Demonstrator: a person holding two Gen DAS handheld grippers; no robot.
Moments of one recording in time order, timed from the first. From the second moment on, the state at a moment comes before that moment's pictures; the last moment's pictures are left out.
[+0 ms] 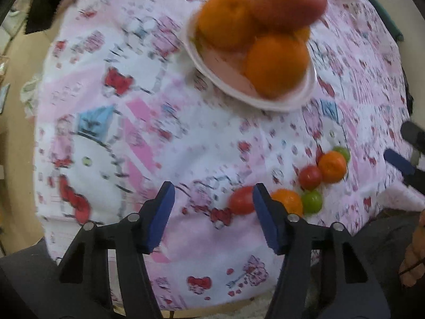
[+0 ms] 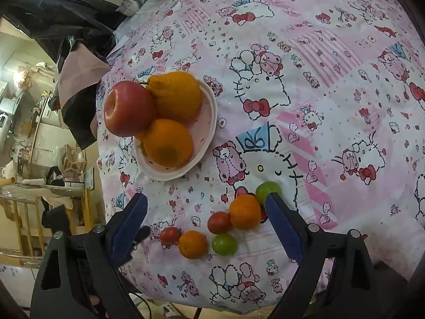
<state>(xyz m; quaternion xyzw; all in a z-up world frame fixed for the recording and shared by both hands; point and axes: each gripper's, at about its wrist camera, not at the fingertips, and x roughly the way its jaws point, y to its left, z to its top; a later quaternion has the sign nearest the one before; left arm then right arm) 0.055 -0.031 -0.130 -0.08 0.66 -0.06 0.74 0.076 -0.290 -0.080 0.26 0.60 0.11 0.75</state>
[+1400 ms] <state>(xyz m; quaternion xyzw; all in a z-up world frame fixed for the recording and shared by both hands) 0.056 -0.037 -0.108 -0.07 0.63 -0.04 0.77 0.072 -0.310 -0.086 0.25 0.60 0.07 0.76</state>
